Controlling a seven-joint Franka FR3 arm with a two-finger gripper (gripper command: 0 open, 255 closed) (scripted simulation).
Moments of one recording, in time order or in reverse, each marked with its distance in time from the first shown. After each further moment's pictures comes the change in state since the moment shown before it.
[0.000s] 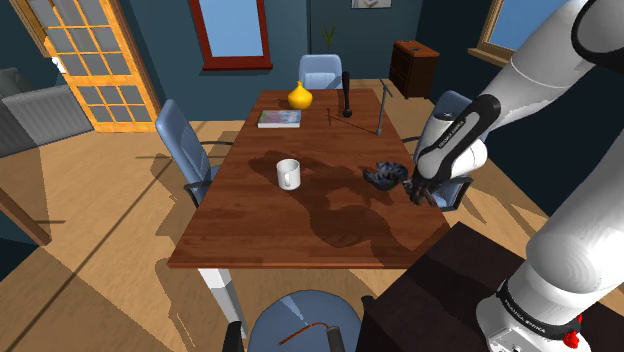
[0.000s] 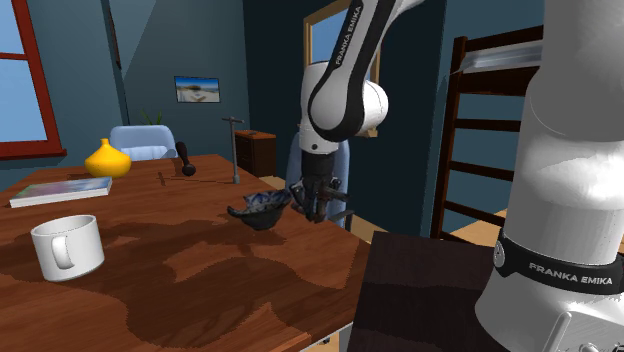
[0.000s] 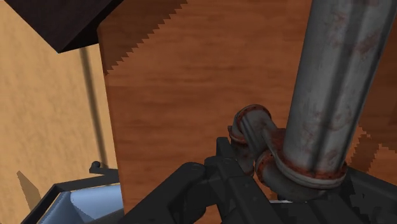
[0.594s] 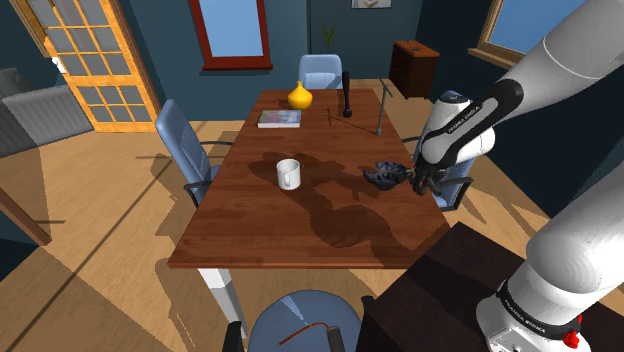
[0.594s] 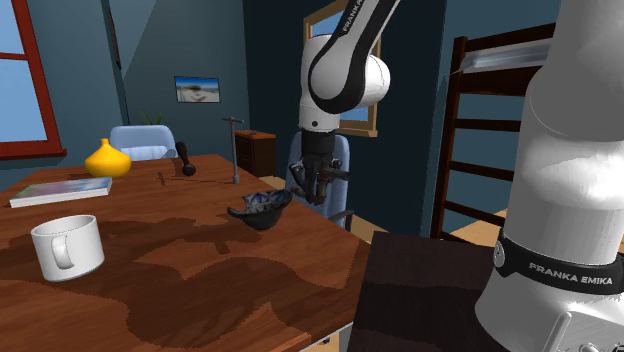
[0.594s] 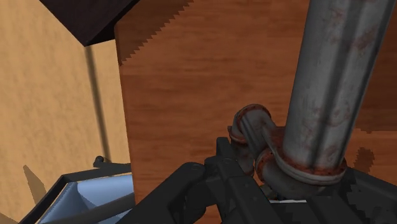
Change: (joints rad) arm -0.001 -0.150 0.000 0.003 -0.008 -0.152 -0.003
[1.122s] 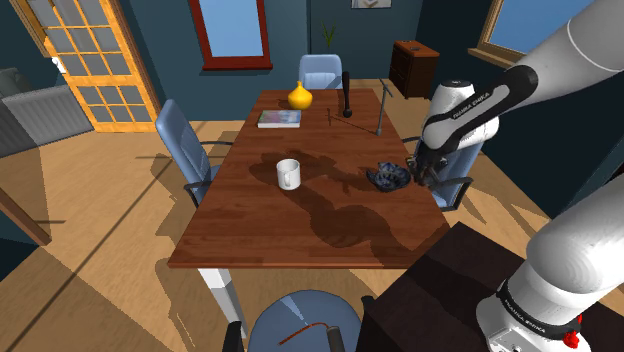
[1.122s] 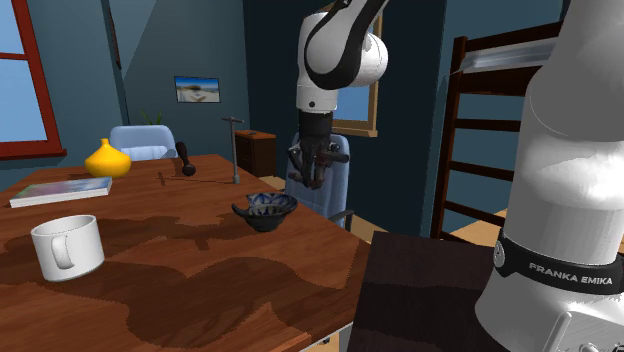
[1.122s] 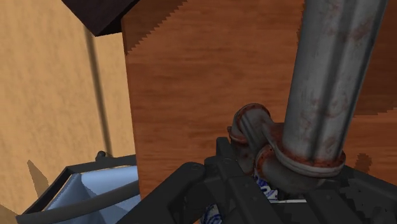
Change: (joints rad) arm 0.004 -0.086 0.004 0.040 0.007 -0.125 -0.007
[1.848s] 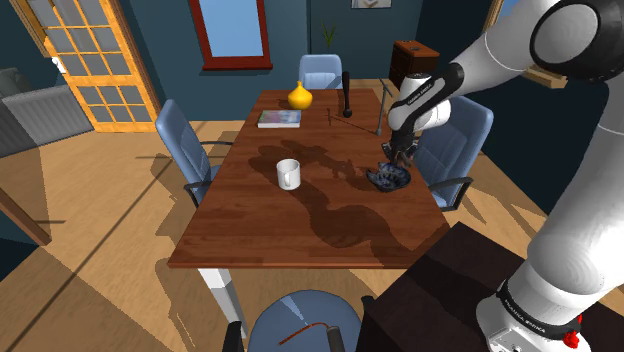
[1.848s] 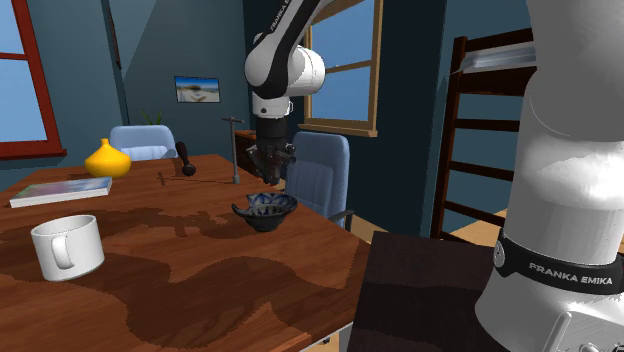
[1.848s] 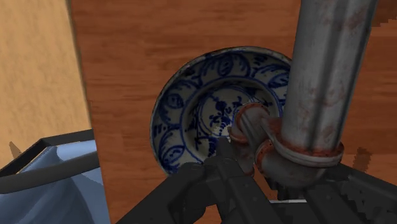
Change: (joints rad) arm 0.025 0.379 0.017 0.437 0.107 -0.060 -0.045
